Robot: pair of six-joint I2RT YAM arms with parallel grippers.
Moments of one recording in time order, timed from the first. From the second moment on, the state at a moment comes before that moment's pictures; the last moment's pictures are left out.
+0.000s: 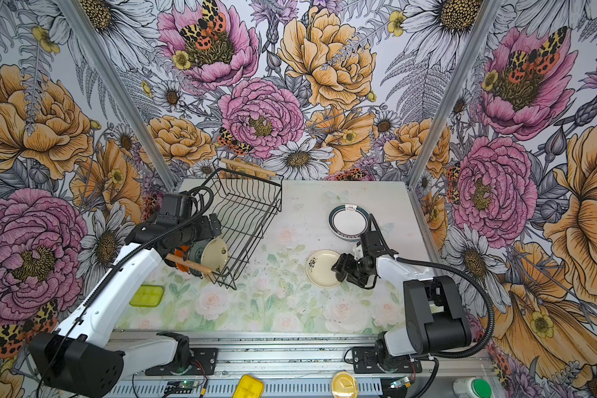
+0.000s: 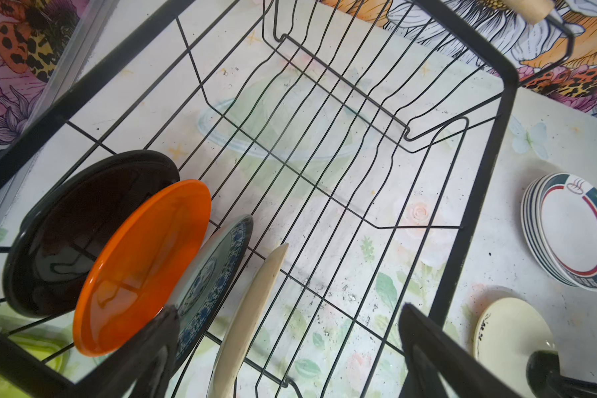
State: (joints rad) left arm -0.21 1.23 1.20 -0.85 -0.12 -0.44; right arm 0.11 1.44 0.68 -0.46 -0.48 0.59
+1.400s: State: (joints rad) left arm -0.23 1.61 1.50 -1.33 -0.13 -0.25; right arm 0.06 1.15 0.75 -0.60 -0.18 0.61
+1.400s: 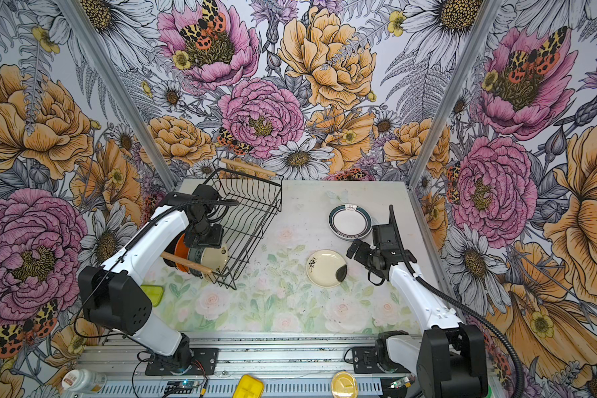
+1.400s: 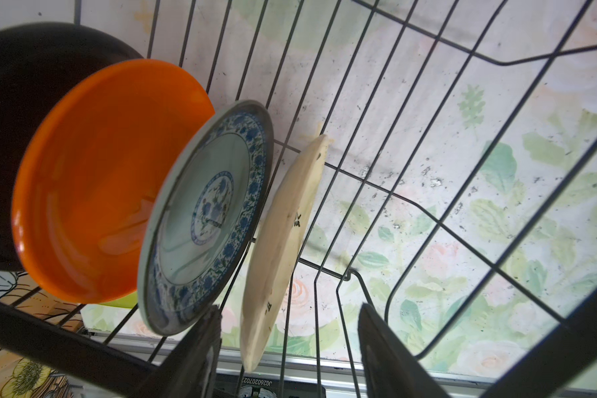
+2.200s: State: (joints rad) left arm -0.22 1.68 1.45 -1.34 -0.16 -0.24; right arm 0.05 1.20 0.79 -0.60 -0.18 0.56
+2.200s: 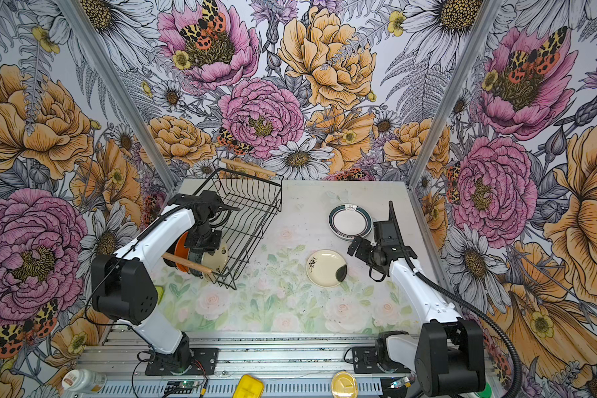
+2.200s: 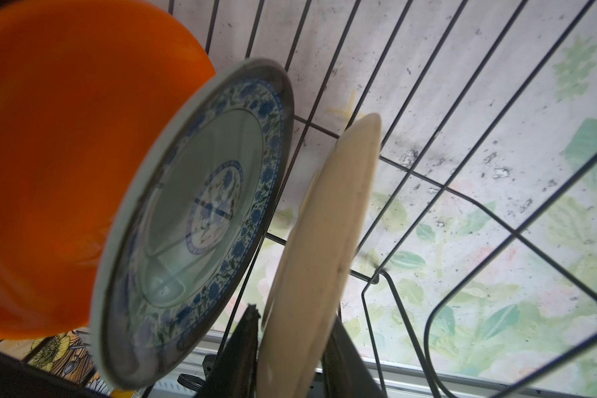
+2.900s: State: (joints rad) left arm -0.21 1.68 1.47 -1.34 -0.19 -0.22; right arm 0.05 1.21 0.80 -0.60 -0.18 0.56
